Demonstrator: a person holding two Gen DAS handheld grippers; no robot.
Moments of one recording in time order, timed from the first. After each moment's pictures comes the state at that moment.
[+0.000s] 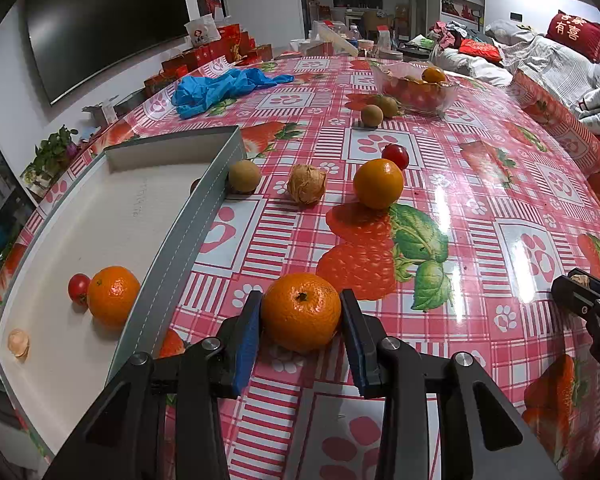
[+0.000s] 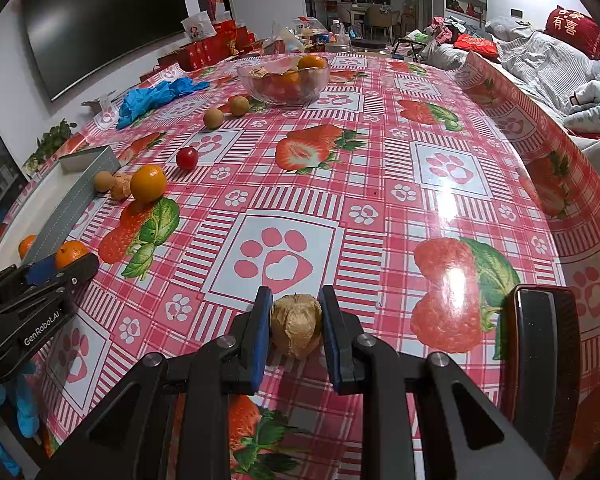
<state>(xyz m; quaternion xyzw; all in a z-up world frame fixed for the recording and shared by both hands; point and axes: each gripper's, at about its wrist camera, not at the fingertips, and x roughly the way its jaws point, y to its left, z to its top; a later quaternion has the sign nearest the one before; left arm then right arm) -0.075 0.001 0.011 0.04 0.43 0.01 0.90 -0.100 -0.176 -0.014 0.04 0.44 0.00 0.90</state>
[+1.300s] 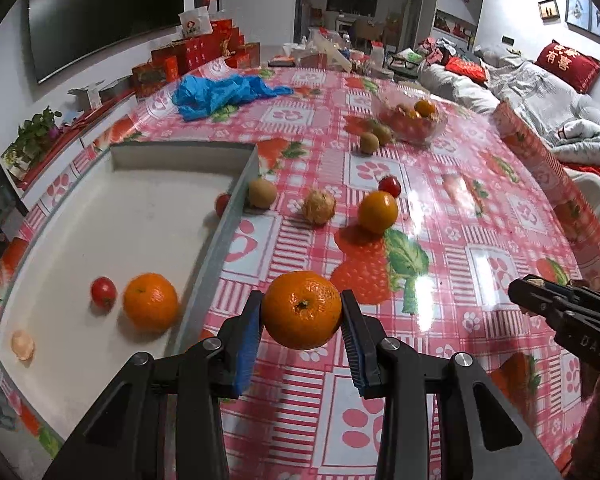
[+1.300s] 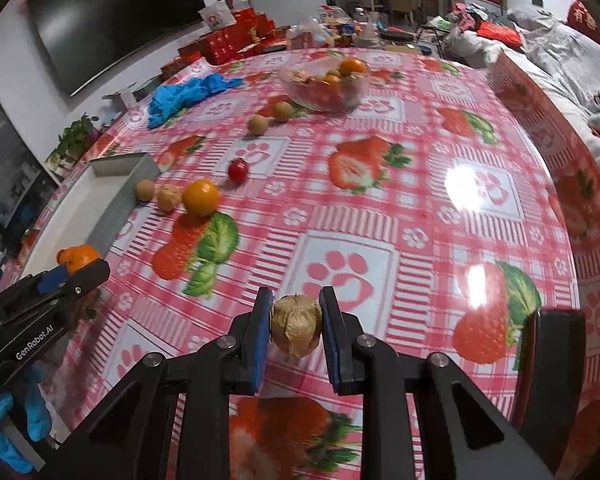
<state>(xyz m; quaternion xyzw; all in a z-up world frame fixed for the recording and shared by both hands) -0.084 0.038 0.047 -0.02 0.43 -0.03 0.90 -0.085 -0.149 0.019 0.06 0.46 0.05 0.88</state>
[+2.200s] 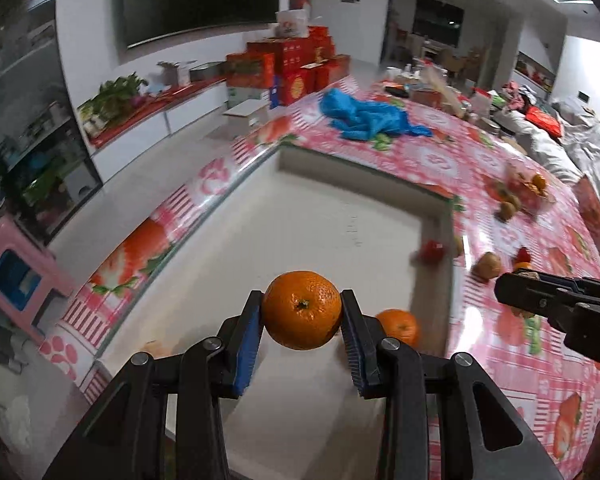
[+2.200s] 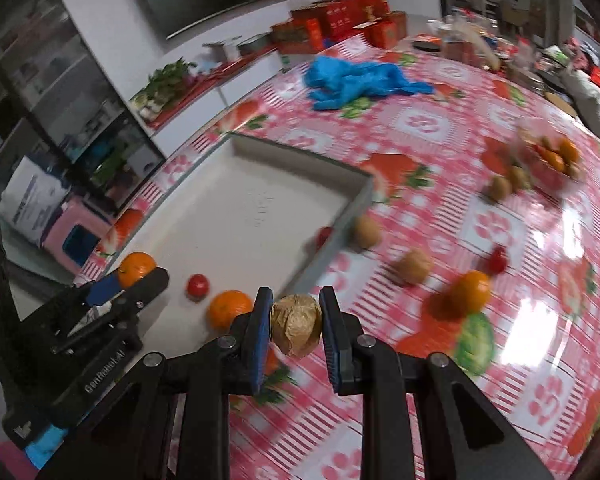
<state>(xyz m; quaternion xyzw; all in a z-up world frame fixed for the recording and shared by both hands) -0.086 0.186 0.059 -0.08 0.42 0.11 0.90 -0.015 0.047 0.046 0.00 0.49 0.22 0.84</state>
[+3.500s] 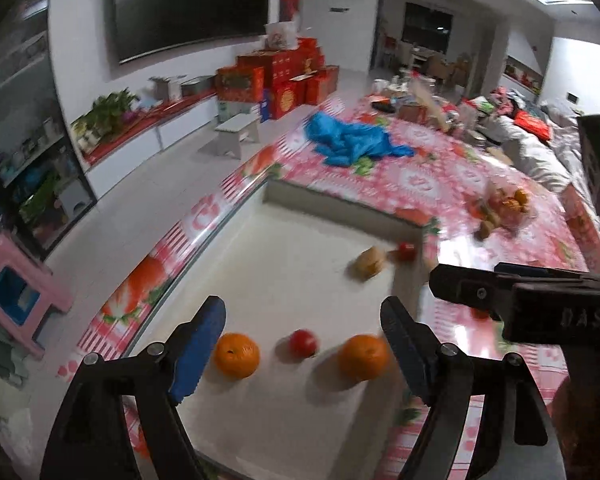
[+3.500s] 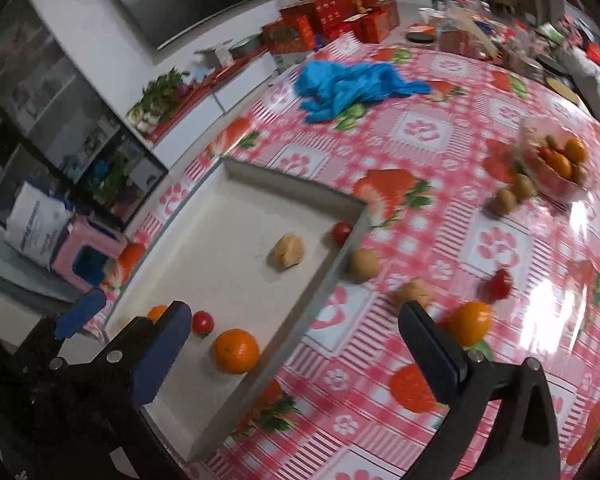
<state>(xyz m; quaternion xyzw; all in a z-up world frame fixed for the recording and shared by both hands) -0.082 0.168 0.101 -0.07 0.40 0.07 0.91 0.018 0.020 0.064 0.06 0.50 0.21 0.84</state>
